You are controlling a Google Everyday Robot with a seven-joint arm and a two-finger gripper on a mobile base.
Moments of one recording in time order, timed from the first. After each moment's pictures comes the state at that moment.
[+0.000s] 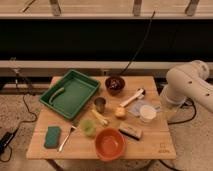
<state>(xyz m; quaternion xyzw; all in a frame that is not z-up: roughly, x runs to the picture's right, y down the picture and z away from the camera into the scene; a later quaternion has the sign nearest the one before) 0.284 0.106 0.684 -0.28 0.02 0.02 0.96</state>
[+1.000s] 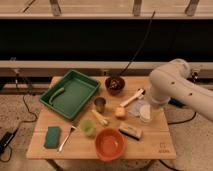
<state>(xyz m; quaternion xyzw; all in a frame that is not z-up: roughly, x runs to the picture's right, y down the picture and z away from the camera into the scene) 0.194 0.101 0.683 -0.27 -0.02 -0.10 0.96</state>
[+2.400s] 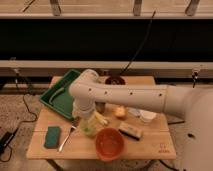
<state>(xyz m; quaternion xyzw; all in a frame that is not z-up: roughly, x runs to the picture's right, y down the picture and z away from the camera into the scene) -0.129 0.170 0.715 -0.29 -0.25 -0.41 0.83</state>
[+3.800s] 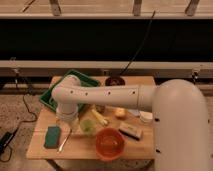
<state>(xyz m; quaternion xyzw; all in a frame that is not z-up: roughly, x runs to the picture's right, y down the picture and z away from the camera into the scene) -0.198 0.196 0.730 -0.29 -0.32 -0.49 0.76</state>
